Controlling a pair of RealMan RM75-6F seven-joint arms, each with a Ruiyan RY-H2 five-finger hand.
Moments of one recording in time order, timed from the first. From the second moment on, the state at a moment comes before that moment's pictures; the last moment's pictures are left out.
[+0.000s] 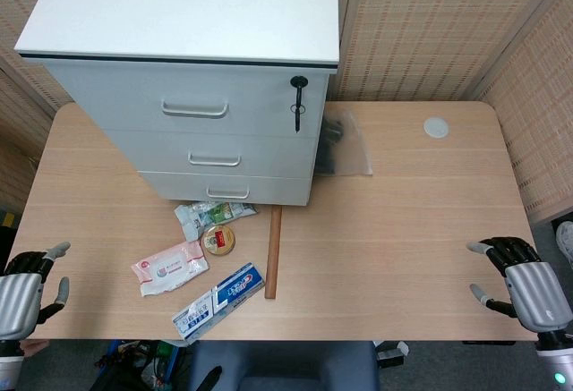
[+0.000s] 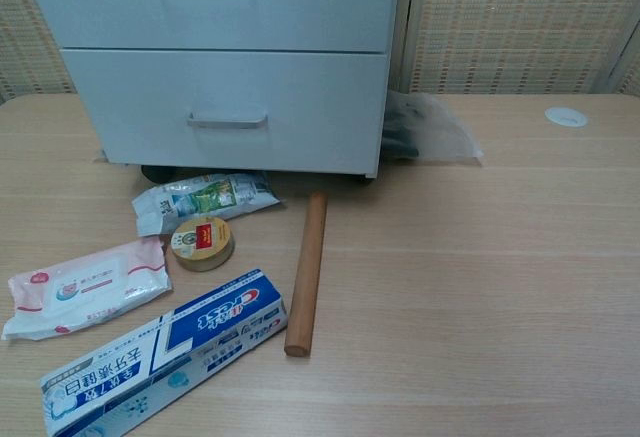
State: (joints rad) left arm -0.06 -1.11 -0.03 -1.72 1.50 1.53 0.15; right arm 0.04 -1.06 0.01 -1.63 -1.67 1.52 0.06
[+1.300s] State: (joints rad) left arm -0.45 -1.09 -0.10 -1.68 1.71 1.18 -0.16; right arm 0.01 -1.04 0.04 -1.66 -1.65 1.64 0.00
